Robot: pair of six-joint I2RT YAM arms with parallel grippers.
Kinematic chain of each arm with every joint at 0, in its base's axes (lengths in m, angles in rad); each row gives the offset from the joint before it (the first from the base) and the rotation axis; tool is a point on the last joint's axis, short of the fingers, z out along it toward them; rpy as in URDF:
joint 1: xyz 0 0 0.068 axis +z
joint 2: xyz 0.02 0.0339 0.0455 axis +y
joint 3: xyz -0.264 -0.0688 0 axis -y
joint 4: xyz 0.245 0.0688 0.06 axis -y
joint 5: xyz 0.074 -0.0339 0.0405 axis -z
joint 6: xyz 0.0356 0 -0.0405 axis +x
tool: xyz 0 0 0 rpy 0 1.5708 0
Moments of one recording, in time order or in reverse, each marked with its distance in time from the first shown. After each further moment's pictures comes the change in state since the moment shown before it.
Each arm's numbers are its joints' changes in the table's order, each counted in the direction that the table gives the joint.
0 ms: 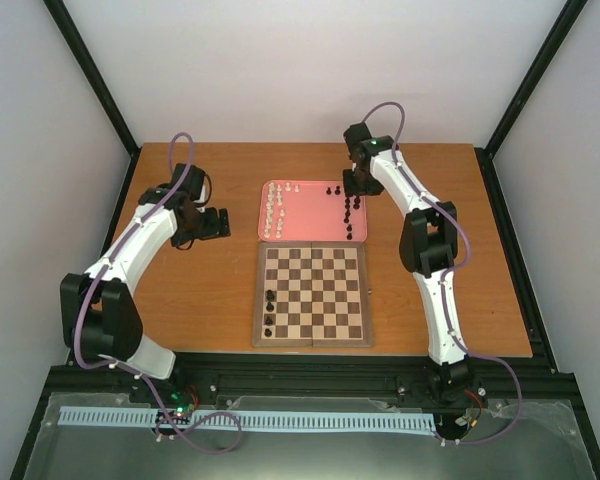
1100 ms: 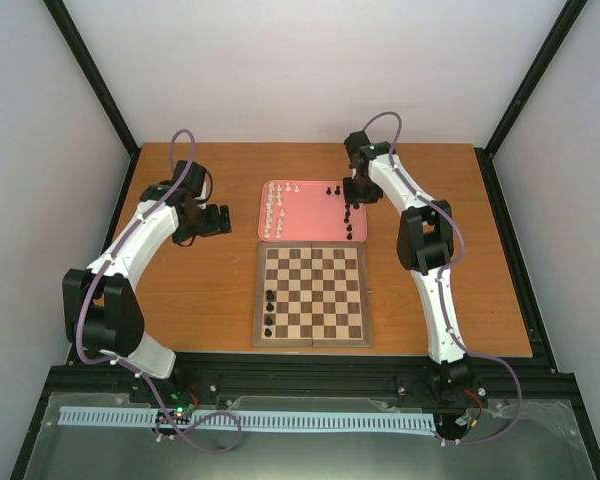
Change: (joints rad) left arm 0.000 0.032 0.031 0.013 0.000 0.000; right arm -0.014 0.072 -0.001 -0.007 -0.042 -0.001
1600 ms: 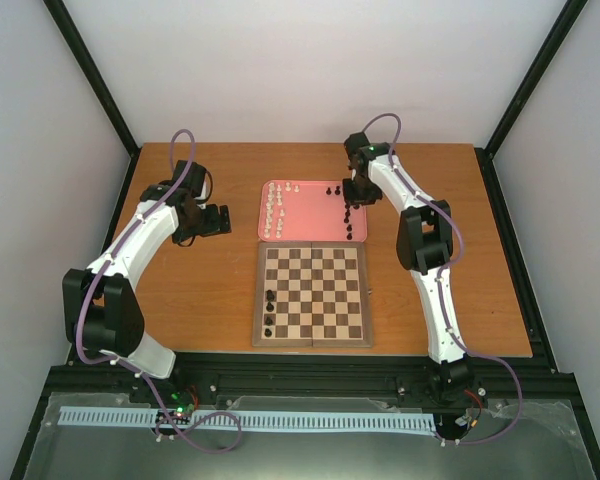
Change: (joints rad) left arm 0.000 0.000 0.000 0.000 -0.004 -0.001; right arm -0.001 0.006 0.000 0.000 -0.011 -0.002
